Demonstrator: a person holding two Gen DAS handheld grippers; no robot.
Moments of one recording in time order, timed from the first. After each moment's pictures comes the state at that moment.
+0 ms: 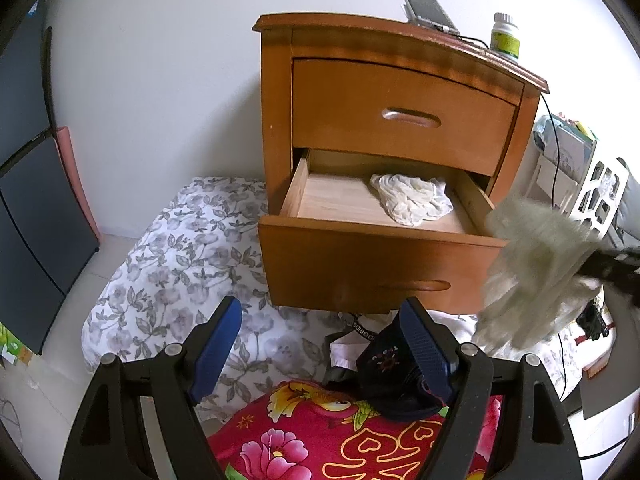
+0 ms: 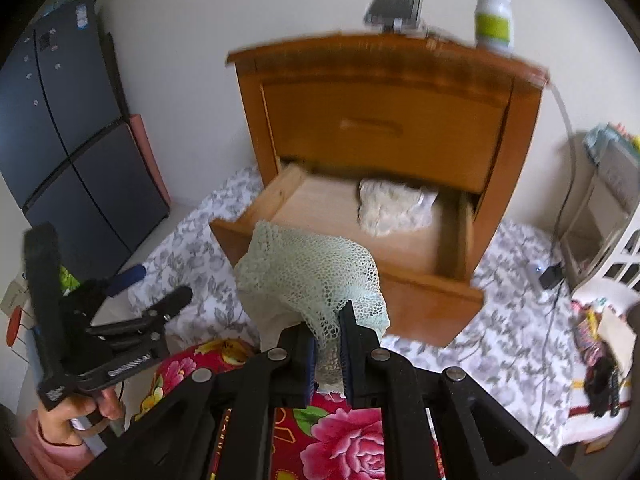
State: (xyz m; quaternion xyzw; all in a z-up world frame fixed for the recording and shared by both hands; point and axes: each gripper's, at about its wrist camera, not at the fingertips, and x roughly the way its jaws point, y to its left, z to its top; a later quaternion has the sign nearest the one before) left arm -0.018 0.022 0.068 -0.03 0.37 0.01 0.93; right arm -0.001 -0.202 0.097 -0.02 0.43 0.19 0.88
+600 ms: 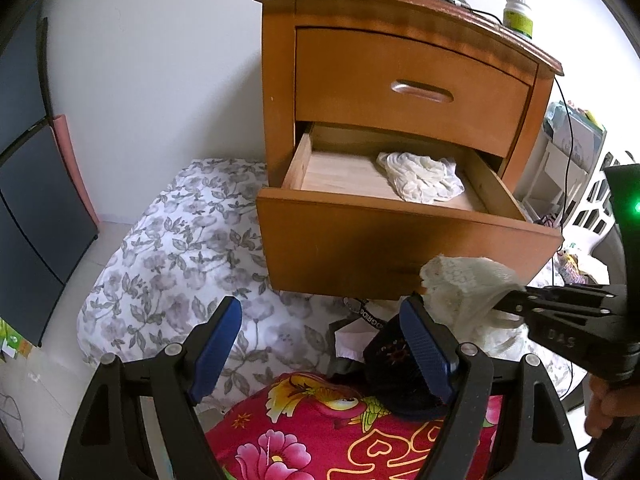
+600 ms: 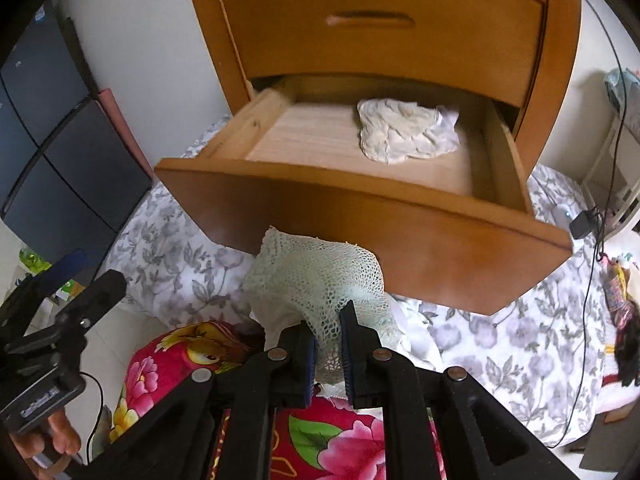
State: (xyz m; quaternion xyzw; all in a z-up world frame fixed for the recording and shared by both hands) left arm -0.003 0.026 0.042 -0.04 0.39 0.01 0.92; right arm 0.048 -0.179 0.000 -0.01 0.50 0.16 0.85
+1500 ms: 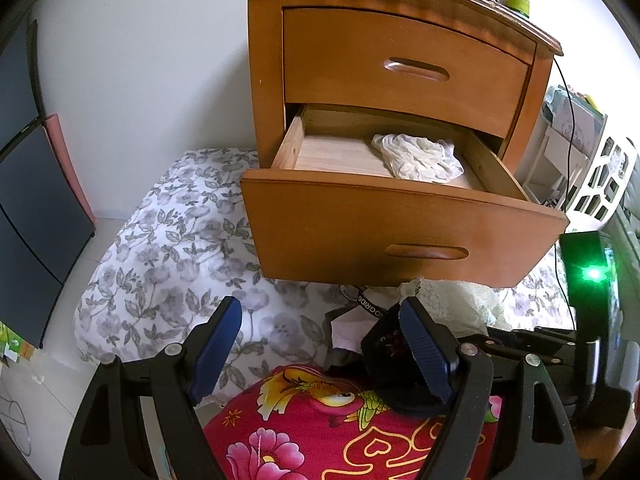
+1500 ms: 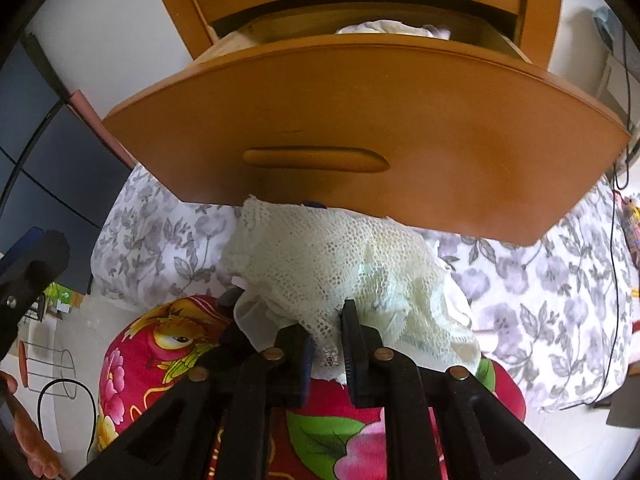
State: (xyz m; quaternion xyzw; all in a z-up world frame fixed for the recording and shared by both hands) left arm 0.002 0.020 0.031 -0.03 0.41 0.00 0.91; right arm 0.039 -0.178 -0.063 0.03 0.55 0.13 0.82
